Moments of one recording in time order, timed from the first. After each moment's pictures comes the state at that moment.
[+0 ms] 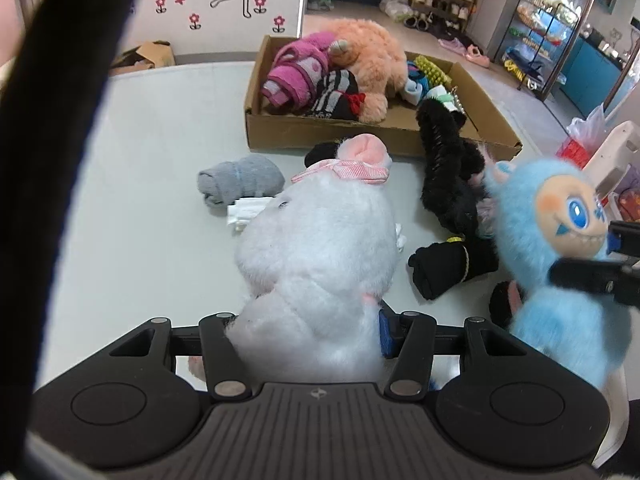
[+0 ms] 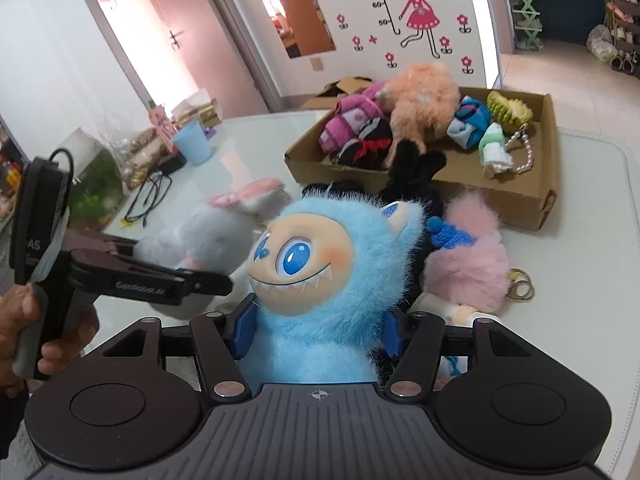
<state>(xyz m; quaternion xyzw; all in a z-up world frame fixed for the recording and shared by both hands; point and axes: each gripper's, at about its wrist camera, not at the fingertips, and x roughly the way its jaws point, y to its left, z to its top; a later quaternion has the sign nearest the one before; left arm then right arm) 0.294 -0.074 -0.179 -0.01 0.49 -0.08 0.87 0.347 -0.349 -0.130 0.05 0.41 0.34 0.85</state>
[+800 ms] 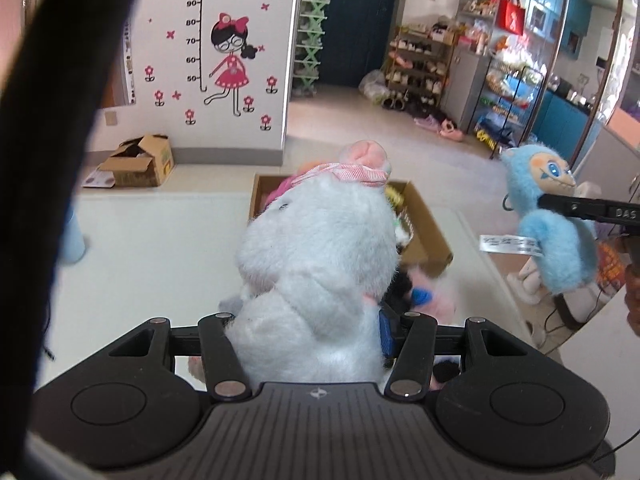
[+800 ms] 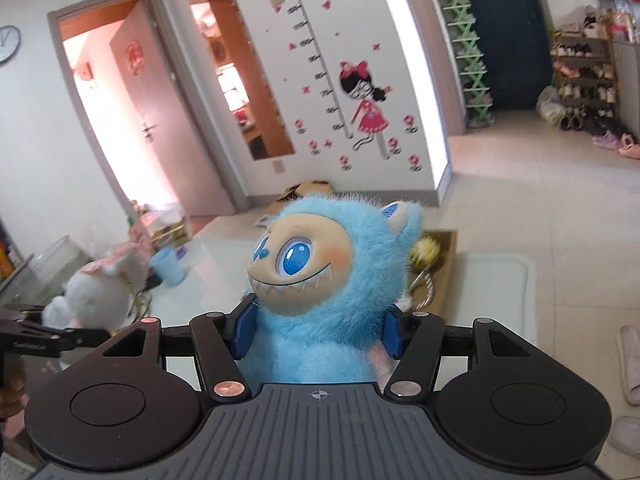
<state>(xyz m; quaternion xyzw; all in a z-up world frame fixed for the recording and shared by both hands) 0.289 -0.092 -0.062 -0.02 0.38 -0.10 0.92 0.386 -0.439 -0.011 0.09 0.30 0.27 0.91</state>
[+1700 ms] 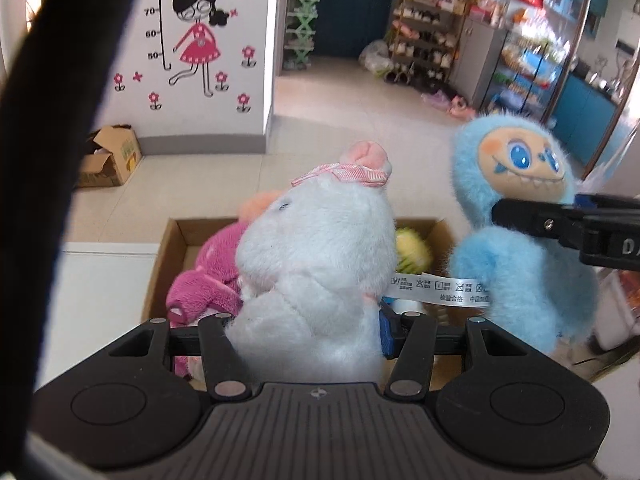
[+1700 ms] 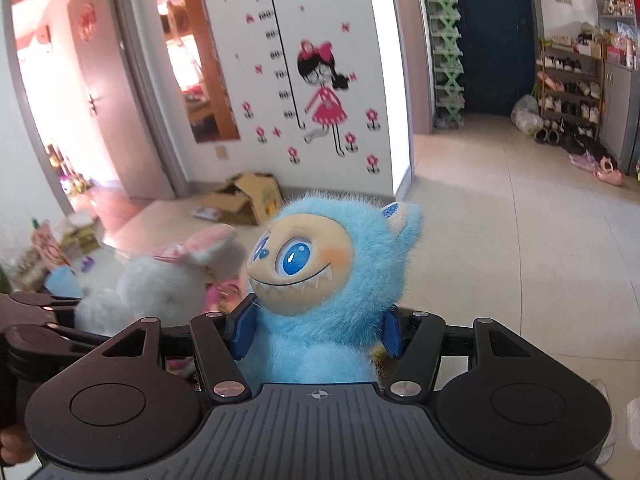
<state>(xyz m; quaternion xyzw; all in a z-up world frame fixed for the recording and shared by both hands) 0.478 -0.181 -0.166 0.00 0.42 -0.09 0.90 0.581 -0.383 -0.076 0.02 0.34 0.21 0.92</state>
